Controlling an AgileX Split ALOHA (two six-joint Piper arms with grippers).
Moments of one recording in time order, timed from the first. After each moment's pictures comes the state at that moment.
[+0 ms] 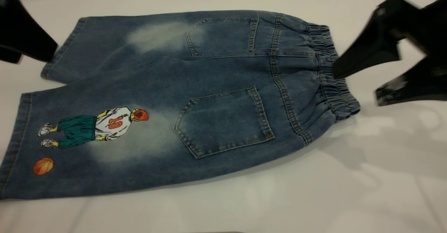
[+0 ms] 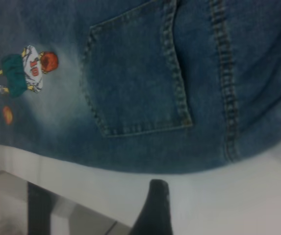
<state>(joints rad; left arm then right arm) -0.06 1.43 -0.68 -0.63 0.52 0.73 0.07 1.77 -0.60 1.45 0.65 -1.05</state>
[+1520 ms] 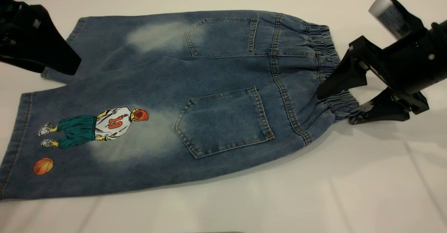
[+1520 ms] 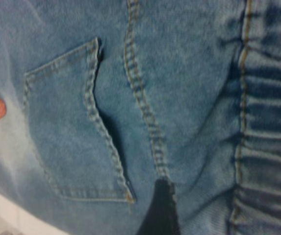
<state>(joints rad) -0.10 1.48 -0.68 -0.63 0.46 0.75 0.00 2.16 -0.79 1.58 0.72 -1.22</state>
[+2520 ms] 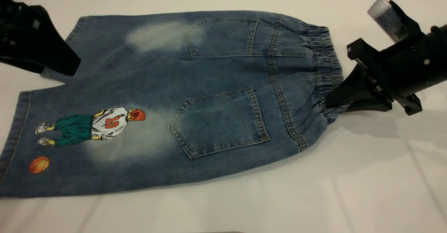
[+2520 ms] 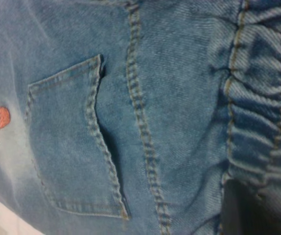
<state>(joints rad) -0.10 1.48 -0.68 -0.60 0.47 0.75 0.00 2.19 -0.79 1.67 0.73 -1.34</state>
